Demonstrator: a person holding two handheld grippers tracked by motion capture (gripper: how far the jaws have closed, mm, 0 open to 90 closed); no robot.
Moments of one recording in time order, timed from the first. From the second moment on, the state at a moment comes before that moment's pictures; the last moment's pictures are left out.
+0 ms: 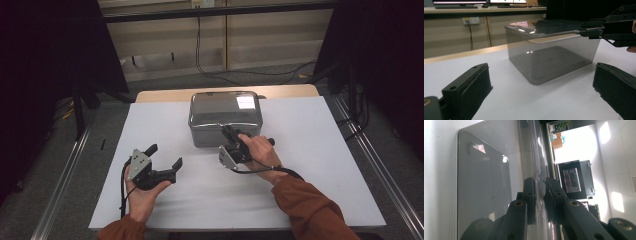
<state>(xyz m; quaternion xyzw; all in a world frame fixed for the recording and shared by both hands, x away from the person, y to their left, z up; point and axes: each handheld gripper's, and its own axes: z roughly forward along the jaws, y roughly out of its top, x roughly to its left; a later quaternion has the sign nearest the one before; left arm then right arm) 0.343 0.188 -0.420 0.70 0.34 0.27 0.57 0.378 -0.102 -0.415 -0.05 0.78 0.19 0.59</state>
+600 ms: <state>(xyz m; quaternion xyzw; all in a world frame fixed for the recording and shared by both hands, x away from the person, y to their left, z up) 0.385 0.170 -0.415 0.71 0.32 0.26 0.57 0.381 -0.101 -0.406 -0.05 0.78 0.20 0.60</state>
